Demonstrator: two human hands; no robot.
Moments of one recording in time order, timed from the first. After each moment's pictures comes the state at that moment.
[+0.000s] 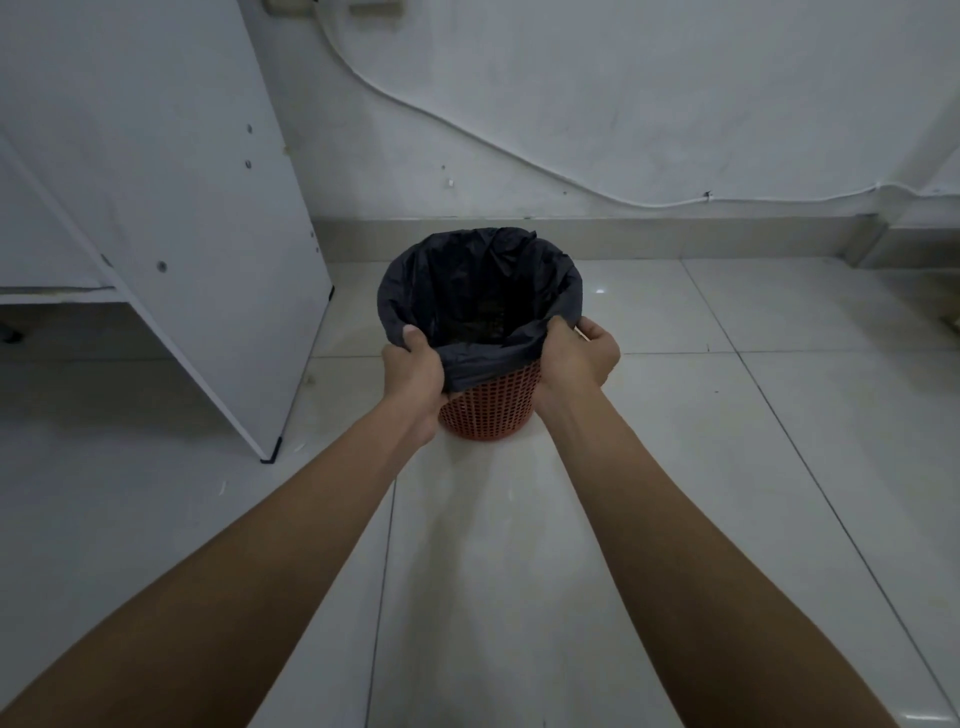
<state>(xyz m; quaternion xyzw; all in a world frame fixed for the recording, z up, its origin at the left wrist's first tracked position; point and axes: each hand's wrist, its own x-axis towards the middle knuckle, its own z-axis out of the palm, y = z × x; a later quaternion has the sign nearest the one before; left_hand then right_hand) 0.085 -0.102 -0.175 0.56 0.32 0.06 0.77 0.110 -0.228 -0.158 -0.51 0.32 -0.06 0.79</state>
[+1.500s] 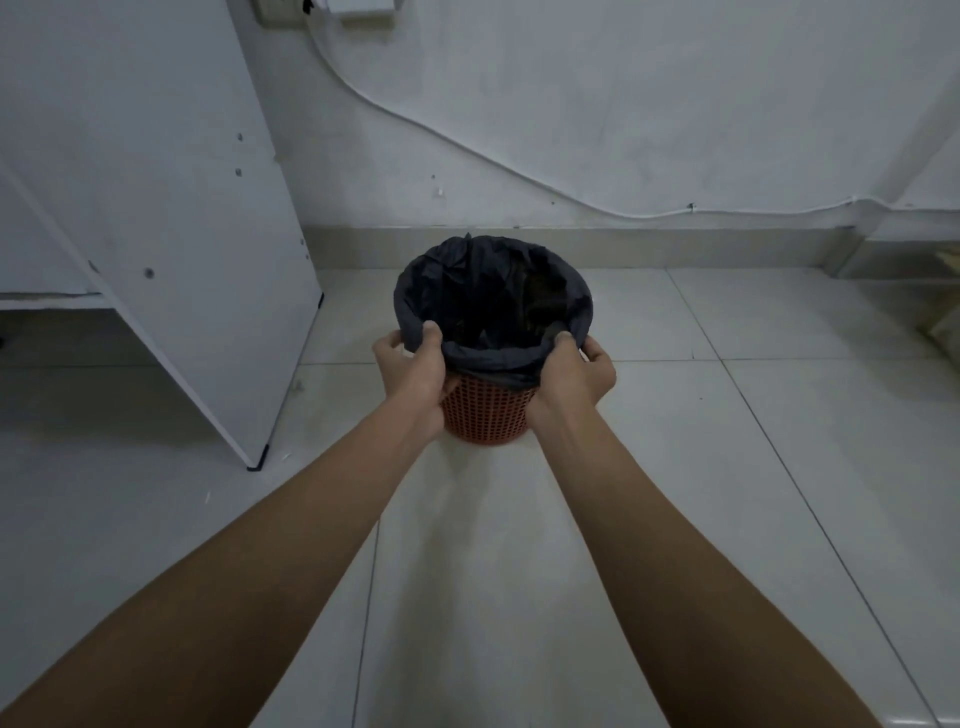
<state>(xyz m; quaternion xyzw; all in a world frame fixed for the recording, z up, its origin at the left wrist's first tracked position) 0.087 -0.119 -0.165 0.53 0.34 0.09 0.77 0.099 -0.232 -0.159 -0.43 0.32 -0.11 0.84</state>
